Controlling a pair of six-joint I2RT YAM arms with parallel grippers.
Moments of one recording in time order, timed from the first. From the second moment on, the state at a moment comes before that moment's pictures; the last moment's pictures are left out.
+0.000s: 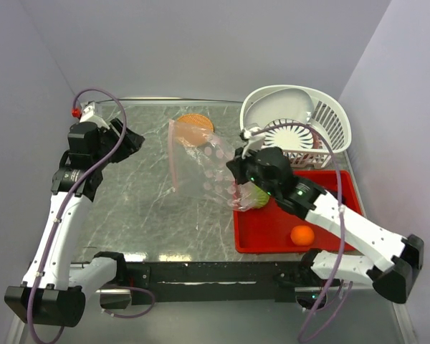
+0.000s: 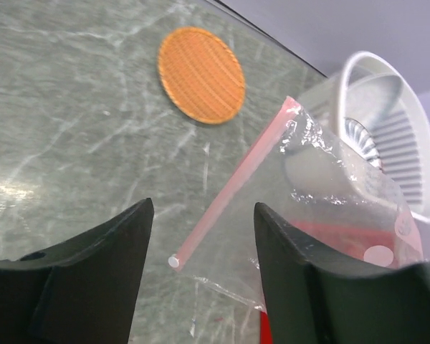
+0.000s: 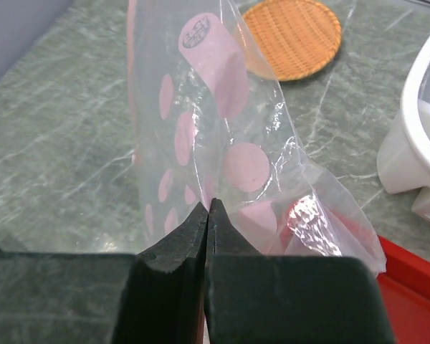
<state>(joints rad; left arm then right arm) -0.09 1.01 1.13 -0.51 0.12 -0.61 0.84 1.11 1.02 -0.24 0.19 0.23</state>
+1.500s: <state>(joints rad) -0.07 0.93 0.98 -0.33 0.68 -0.65 0.42 0.97 0.85 0.12 -0.57 0.62</state>
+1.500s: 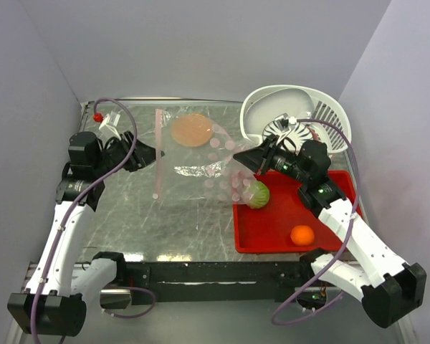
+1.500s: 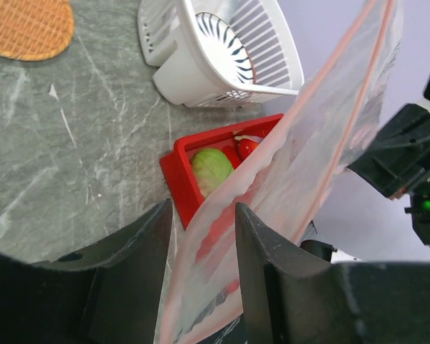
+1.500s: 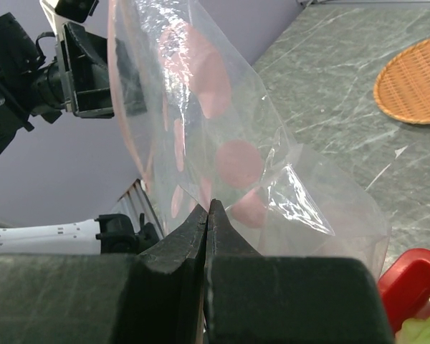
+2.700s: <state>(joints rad) -0.07 0.80 1.03 -0.52 0.49 -0.55 0.56 1.49 0.98 0.33 -0.54 0.78</state>
